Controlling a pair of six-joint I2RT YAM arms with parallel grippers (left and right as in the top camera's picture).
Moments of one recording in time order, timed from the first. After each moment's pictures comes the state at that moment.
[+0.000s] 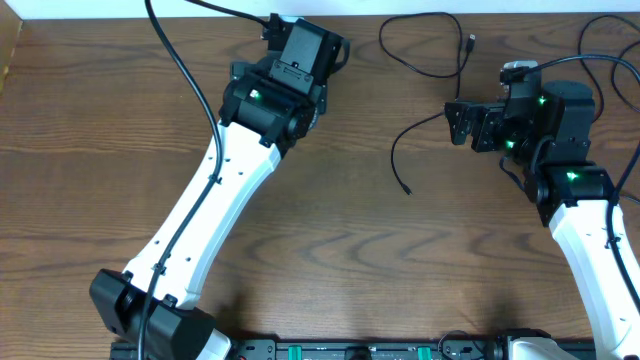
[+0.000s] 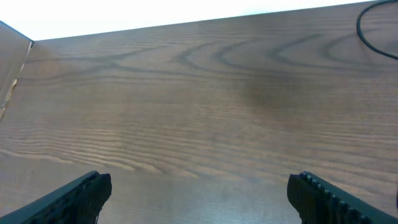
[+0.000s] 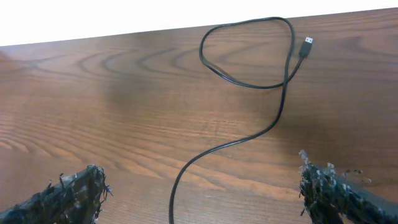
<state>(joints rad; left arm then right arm) -0.51 1.69 1.76 -1.01 -0.55 -0.31 0.03 1.31 1.00 -0.29 -0.32 0.15</state>
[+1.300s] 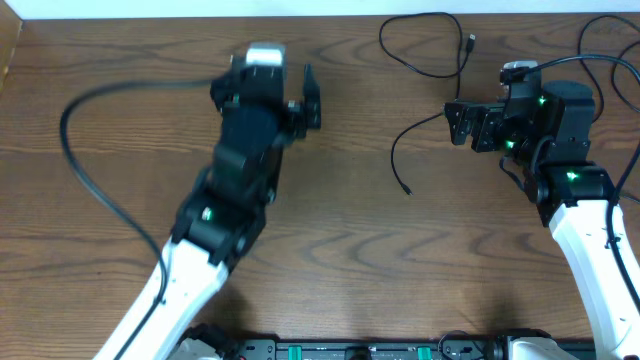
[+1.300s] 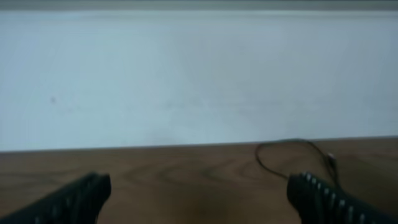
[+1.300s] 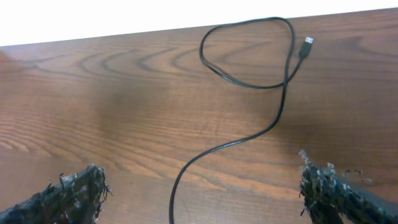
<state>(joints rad) -0.50 1.15 1.00 0.00 -0.38 -0.10 0.03 1.31 1.00 -0.29 -0.32 0.15</state>
